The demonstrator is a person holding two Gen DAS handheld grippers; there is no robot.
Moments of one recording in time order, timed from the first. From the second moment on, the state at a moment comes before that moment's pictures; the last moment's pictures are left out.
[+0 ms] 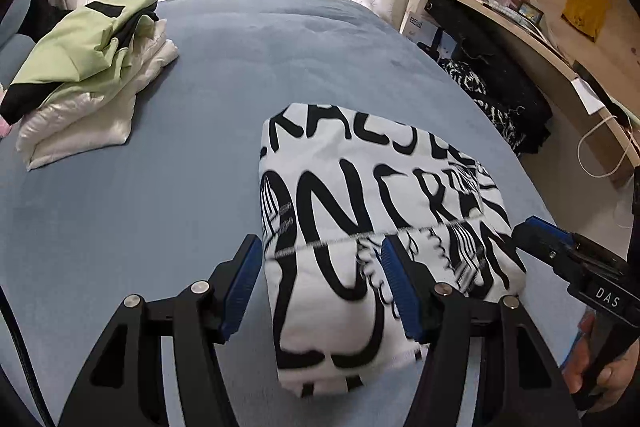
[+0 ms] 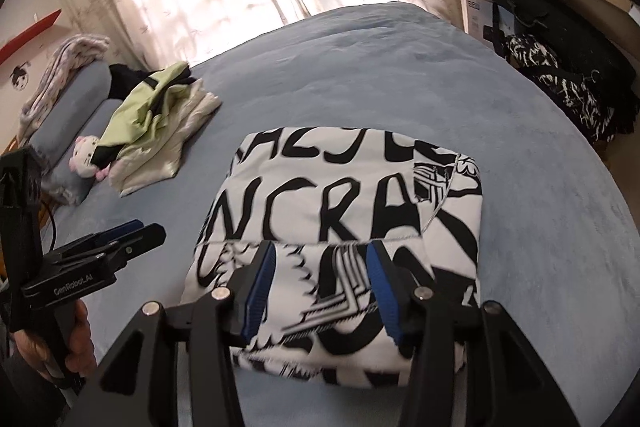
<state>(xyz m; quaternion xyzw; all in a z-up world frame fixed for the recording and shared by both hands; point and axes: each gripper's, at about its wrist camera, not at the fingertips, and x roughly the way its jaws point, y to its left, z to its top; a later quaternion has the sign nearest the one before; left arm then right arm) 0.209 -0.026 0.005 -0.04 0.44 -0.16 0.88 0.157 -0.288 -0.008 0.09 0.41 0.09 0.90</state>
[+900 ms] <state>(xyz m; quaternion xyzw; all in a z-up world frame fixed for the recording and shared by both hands) 0.214 -0.026 -0.041 -0.05 0.53 -0.17 0.83 0.156 -0.348 -0.042 0.10 0.47 0.07 0.87</state>
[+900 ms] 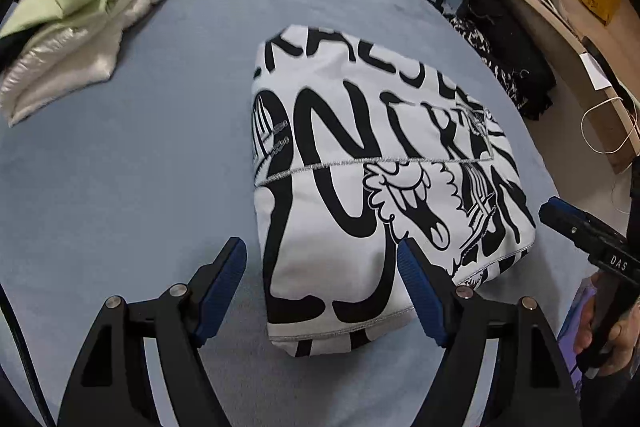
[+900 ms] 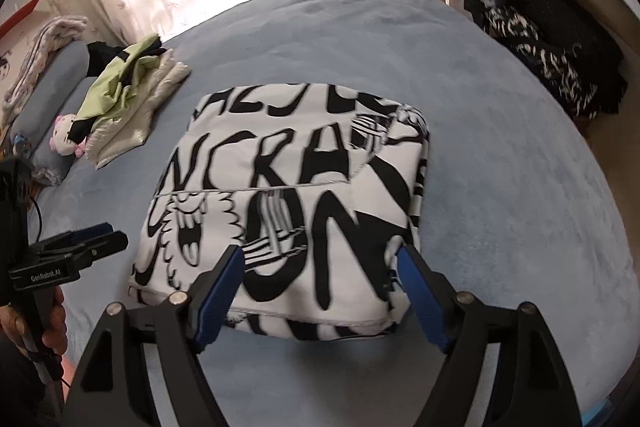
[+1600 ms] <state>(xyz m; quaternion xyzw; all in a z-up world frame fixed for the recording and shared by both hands) 0.258 -0.028 -0.103 -0.14 0.57 -0.21 0.78 0.209 -0.397 -0.122 0.20 0.54 0.11 0.81</state>
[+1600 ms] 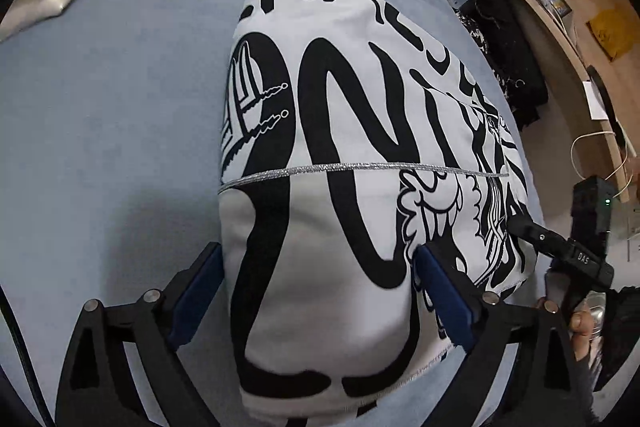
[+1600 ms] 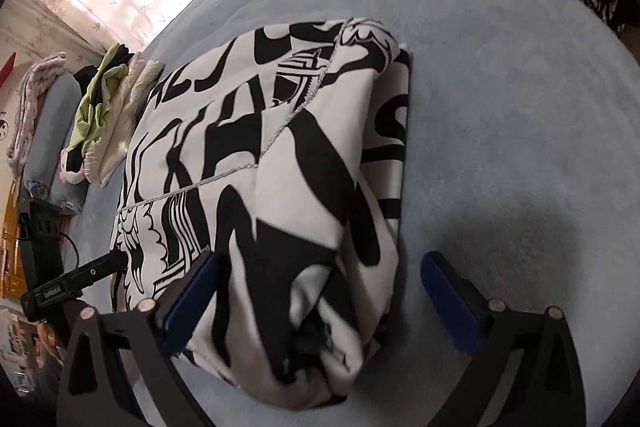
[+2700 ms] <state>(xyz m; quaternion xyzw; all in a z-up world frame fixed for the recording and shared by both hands) 0.299 -0.070 -0.133 -0.16 0.59 -0.22 0.76 0.260 -0.380 -0.143 0.21 0.54 0.15 0.80</state>
